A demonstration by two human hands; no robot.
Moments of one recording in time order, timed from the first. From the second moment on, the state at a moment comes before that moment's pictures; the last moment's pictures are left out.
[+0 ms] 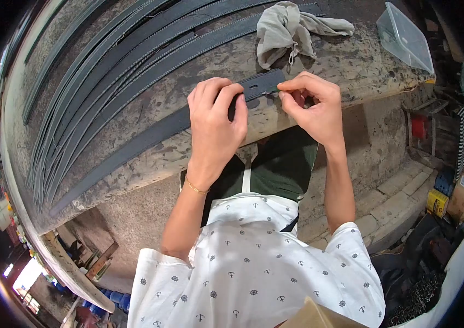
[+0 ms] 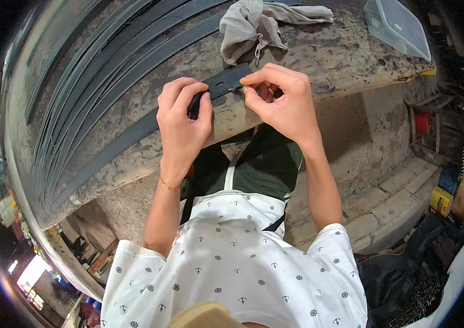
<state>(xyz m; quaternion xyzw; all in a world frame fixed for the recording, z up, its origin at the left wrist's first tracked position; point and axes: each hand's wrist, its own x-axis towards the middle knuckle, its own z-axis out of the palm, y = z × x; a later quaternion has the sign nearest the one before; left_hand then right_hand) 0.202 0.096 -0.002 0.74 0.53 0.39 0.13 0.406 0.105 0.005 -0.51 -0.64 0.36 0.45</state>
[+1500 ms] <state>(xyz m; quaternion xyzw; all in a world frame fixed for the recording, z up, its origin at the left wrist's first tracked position) 0.233 0.091 0.002 0.80 0.50 0.34 0.07 0.419 0.108 -0.002 -0.47 -0.49 0.45 0.58</state>
